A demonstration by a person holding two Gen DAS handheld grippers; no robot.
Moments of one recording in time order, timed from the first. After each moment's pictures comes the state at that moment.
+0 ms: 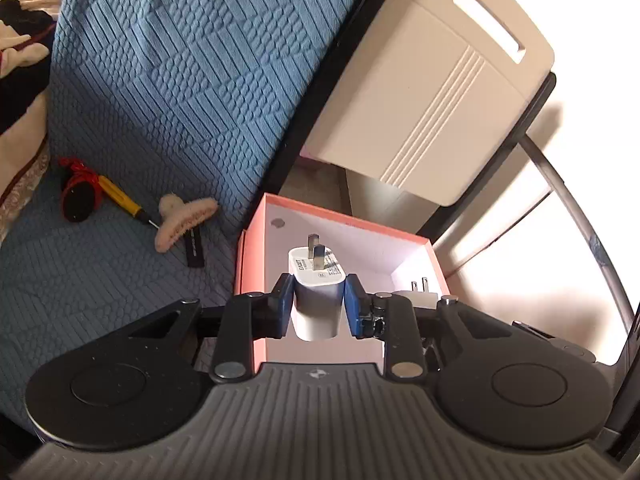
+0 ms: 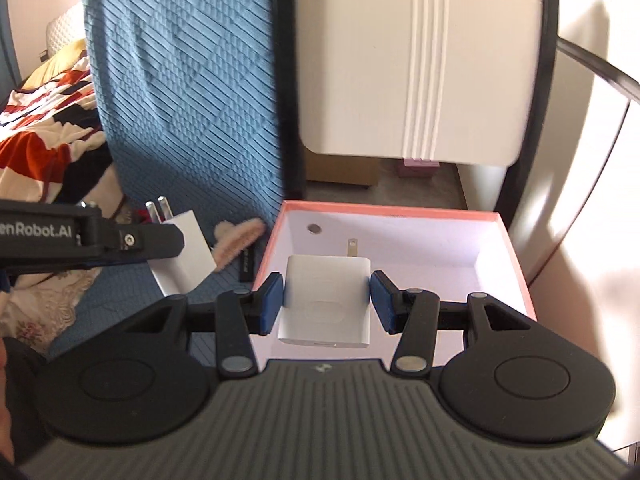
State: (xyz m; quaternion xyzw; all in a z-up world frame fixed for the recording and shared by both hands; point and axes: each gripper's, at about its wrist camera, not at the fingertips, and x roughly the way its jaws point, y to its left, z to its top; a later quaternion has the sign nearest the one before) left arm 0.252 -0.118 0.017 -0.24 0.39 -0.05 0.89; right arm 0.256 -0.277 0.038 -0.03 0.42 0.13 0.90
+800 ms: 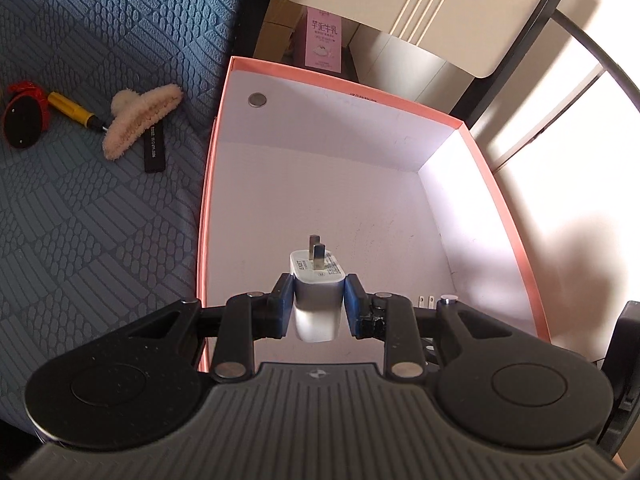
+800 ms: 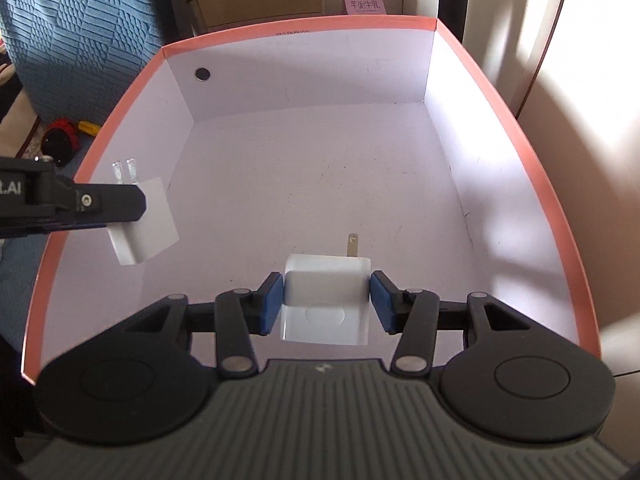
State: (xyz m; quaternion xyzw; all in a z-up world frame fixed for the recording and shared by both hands) left arm 0.283 -0.192 -0.093 -0.18 0.49 -0.06 0.85; right arm 0.247 -0.354 -0.102 0.00 0.54 0.07 0.84
